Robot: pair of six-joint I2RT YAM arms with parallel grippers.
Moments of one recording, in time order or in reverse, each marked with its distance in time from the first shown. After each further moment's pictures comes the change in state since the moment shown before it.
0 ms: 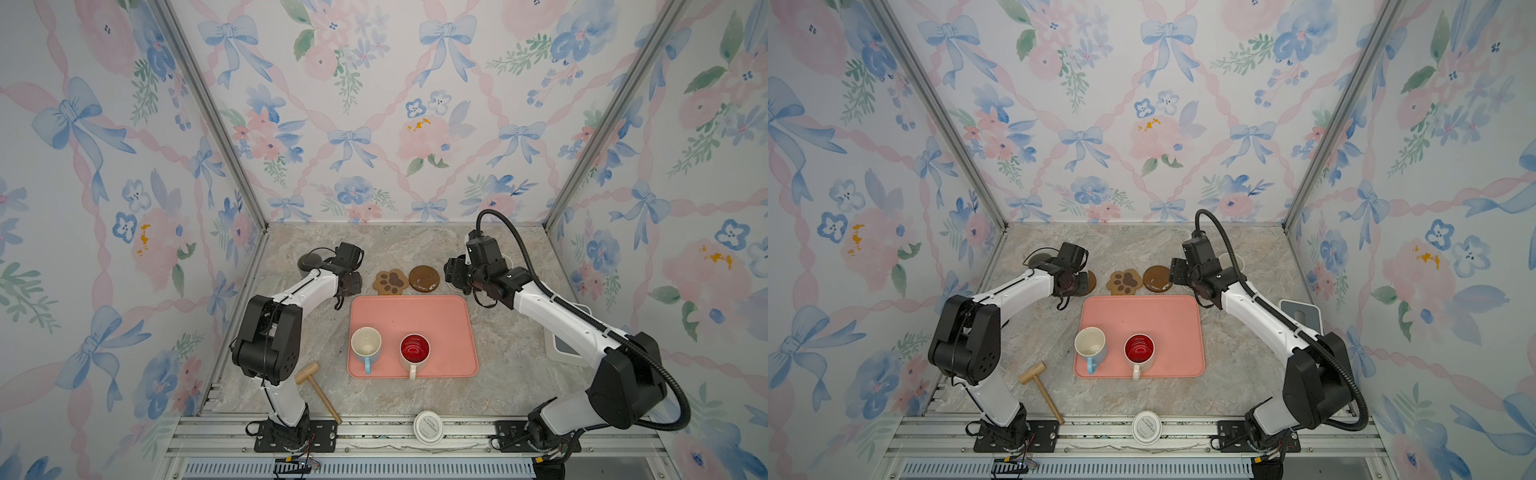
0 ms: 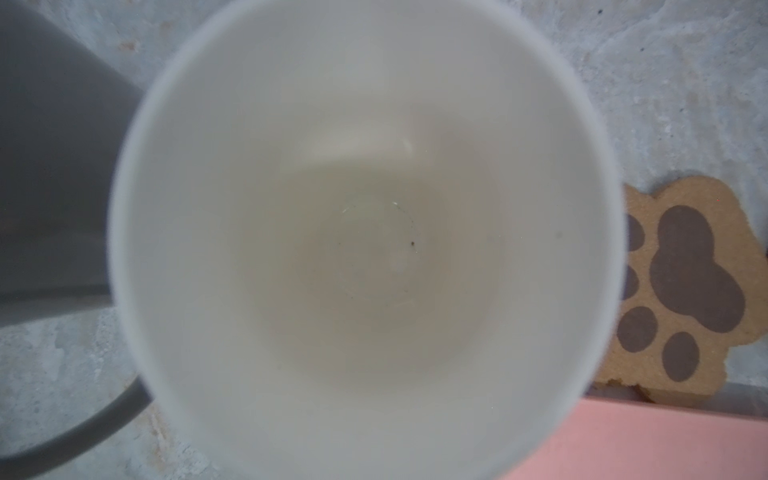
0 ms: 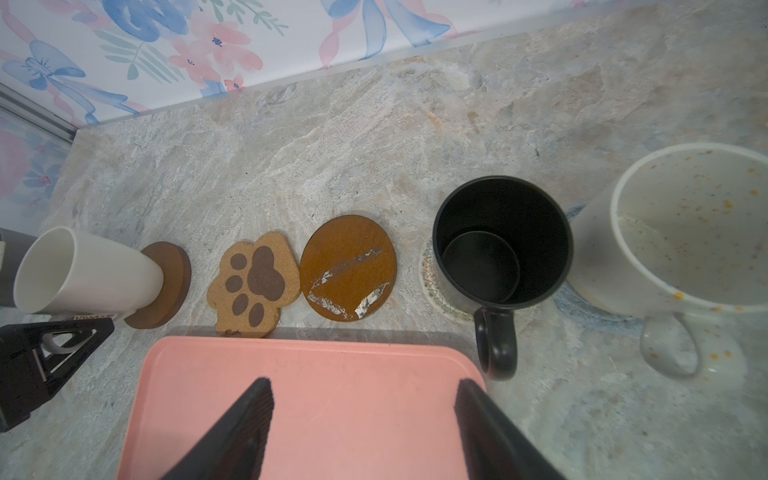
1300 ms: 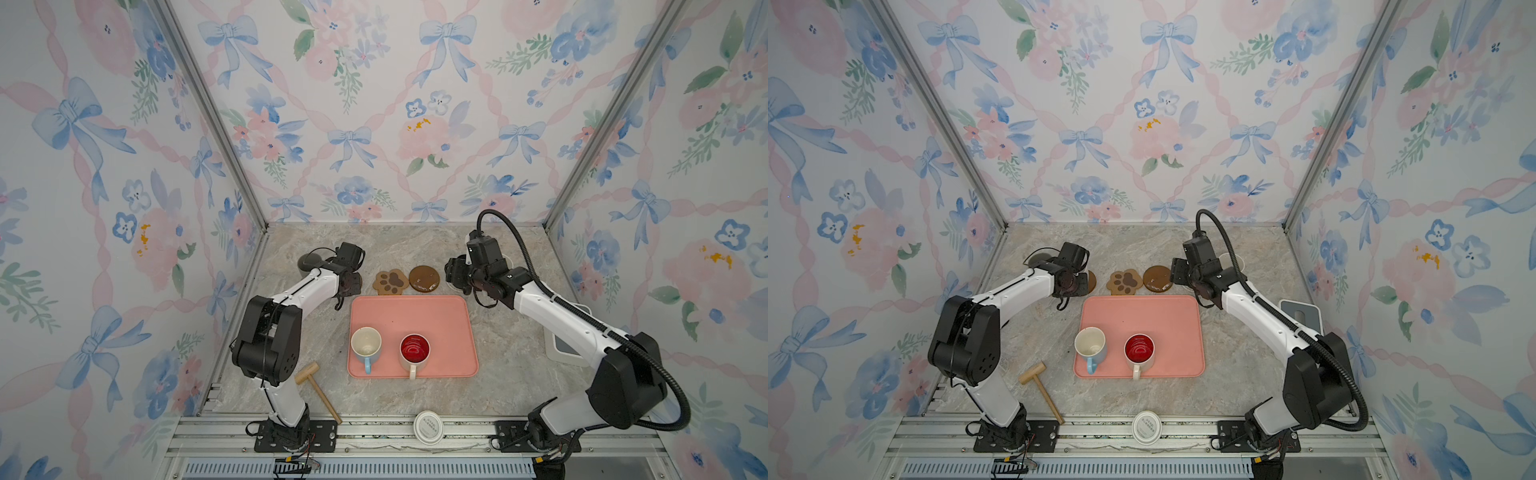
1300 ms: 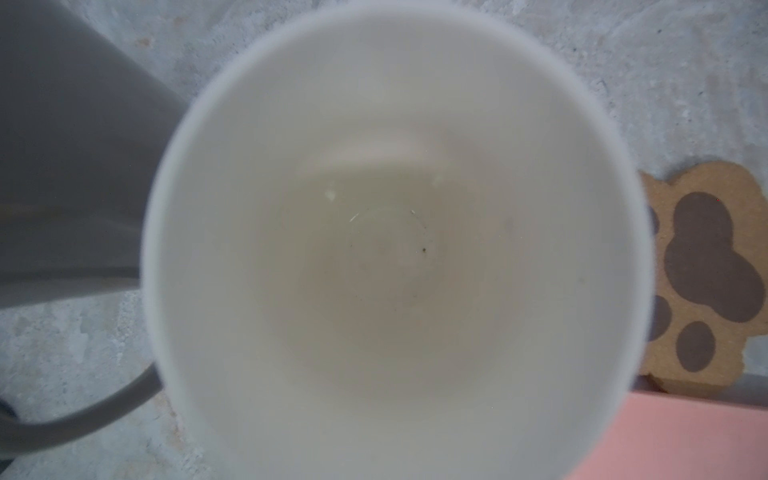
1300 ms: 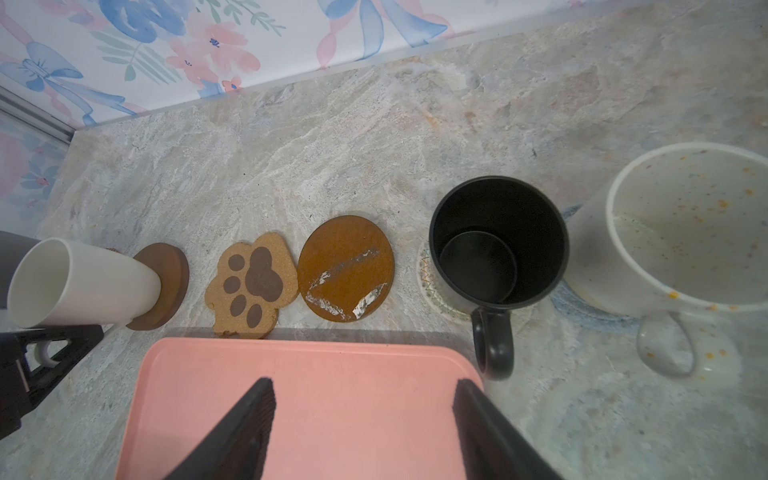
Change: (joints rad) left arm -0.006 -0.002 0.017 -0.040 -0.027 0.001; right arm -0.002 -0.001 -0.002 0.000 0.000 0.000
